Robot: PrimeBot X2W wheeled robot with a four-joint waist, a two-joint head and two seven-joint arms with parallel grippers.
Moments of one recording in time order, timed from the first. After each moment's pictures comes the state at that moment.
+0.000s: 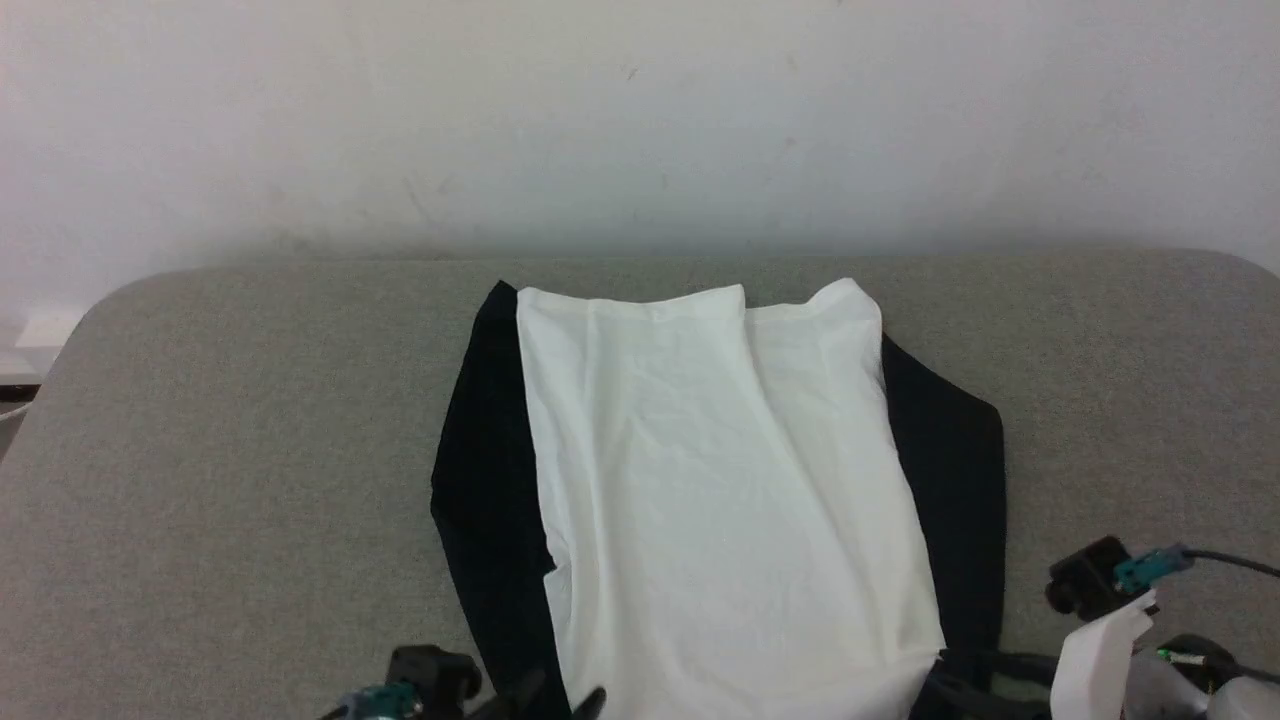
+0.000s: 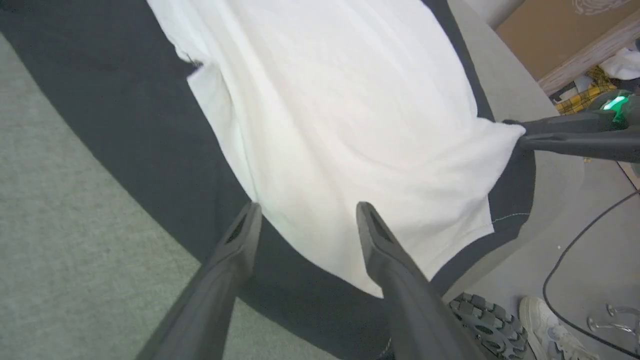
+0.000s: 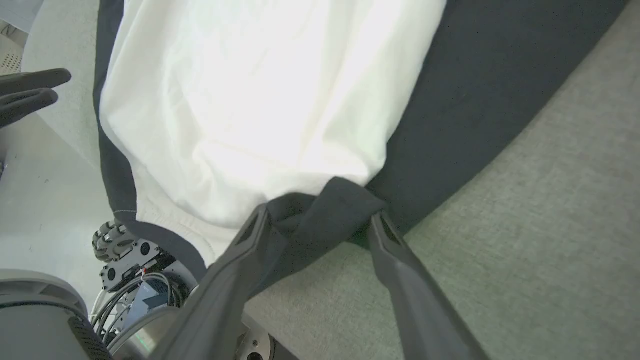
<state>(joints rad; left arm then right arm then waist) 0.11 0.40 -0.57 0.00 -0.67 0.00 0.19 -0.21 -0.74 0.82 0.17 1.08 0.13 0.32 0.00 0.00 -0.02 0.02</state>
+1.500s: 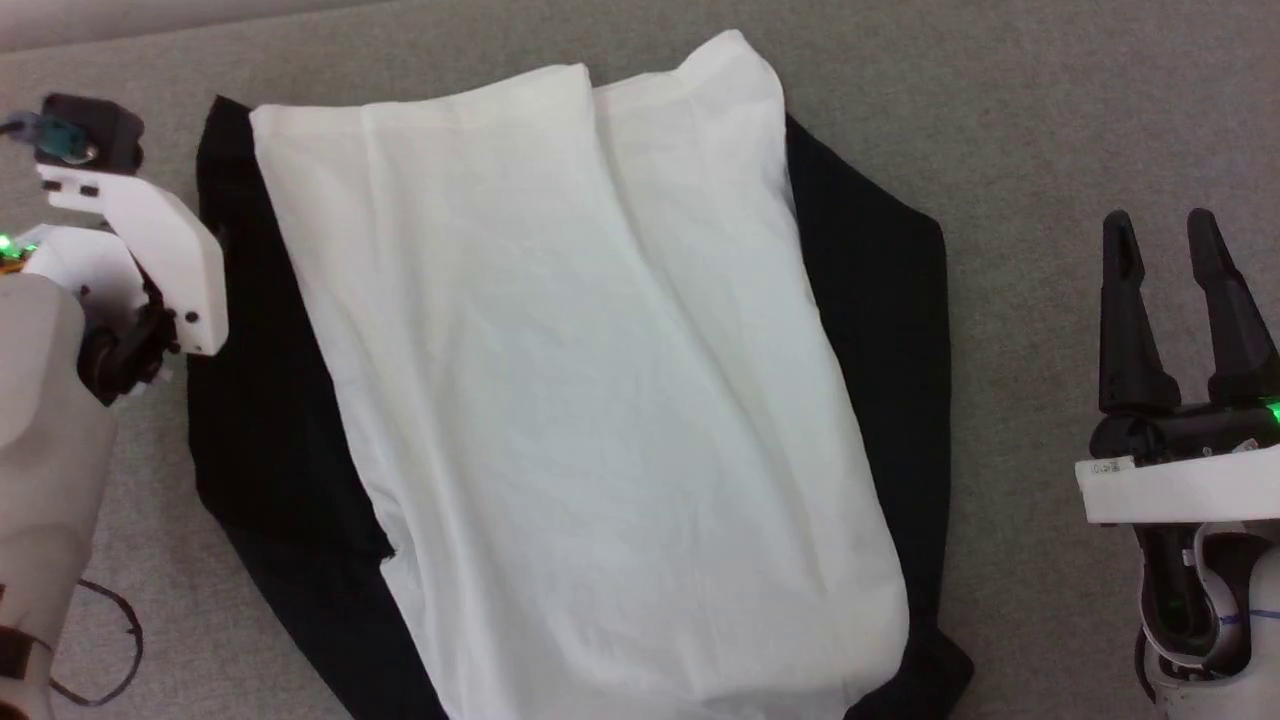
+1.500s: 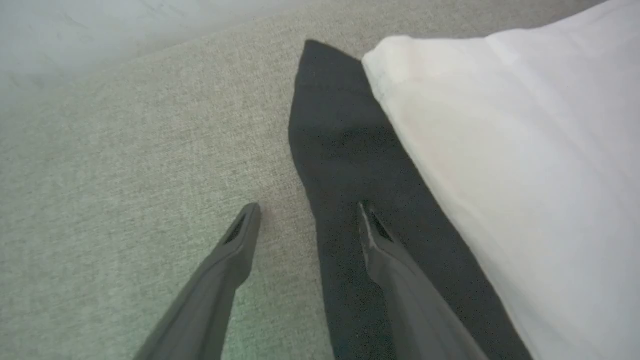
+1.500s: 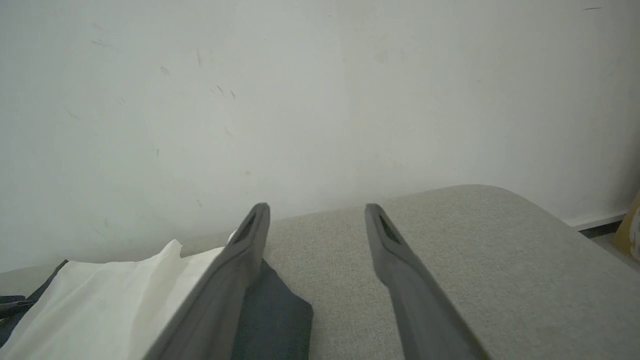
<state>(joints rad) -0.90 0.56 -0.46 0.78 -0.56 -0.11 0.36 -0.18 -0.07 -0.08 -0.17 0.36 0.13 -0.11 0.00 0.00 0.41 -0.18</state>
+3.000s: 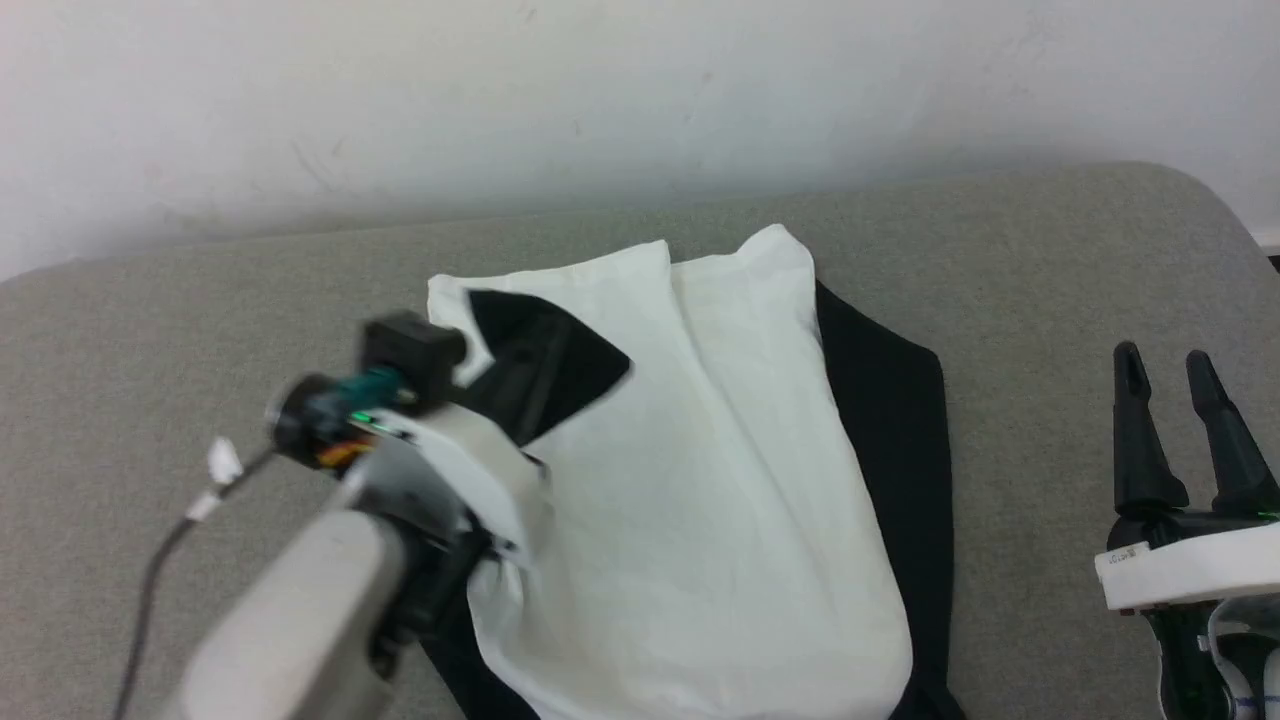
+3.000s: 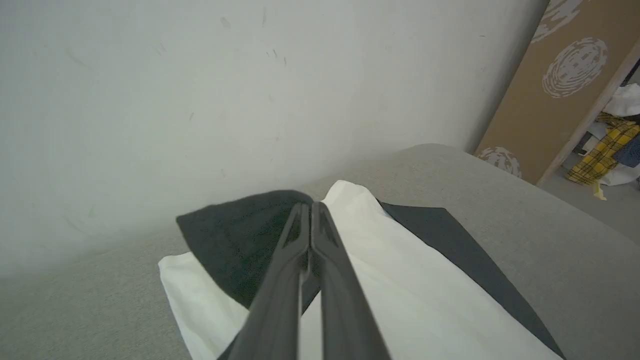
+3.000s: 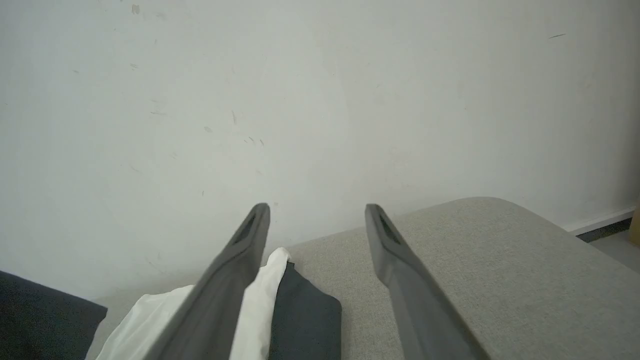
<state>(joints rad) -0.44 0.45 -0.57 -0.03 -0.60 0.10 0.16 -0.03 -0.05 -0.17 -0.11 0.40 0.13 -0.04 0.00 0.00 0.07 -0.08</state>
